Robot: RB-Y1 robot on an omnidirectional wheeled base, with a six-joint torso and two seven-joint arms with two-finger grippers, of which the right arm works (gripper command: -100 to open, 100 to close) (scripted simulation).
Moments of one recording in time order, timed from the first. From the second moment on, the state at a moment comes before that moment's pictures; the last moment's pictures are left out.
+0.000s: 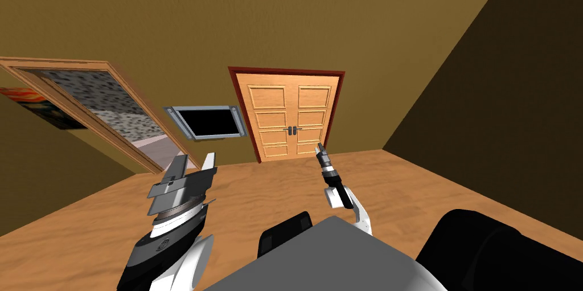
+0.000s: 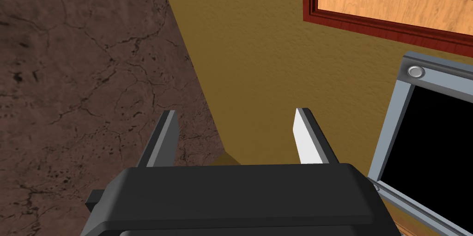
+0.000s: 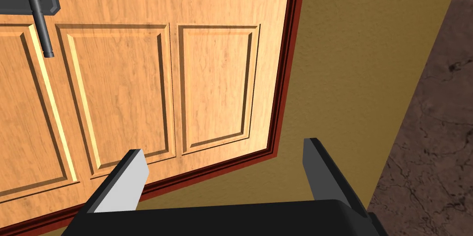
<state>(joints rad) 0.40 -0.07 -0.11 -1.93 0.06 -0.52 -0.05</state>
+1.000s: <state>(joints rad) 0.27 -0.14 -0.14 -1.69 0.01 -0.52 -0.07</state>
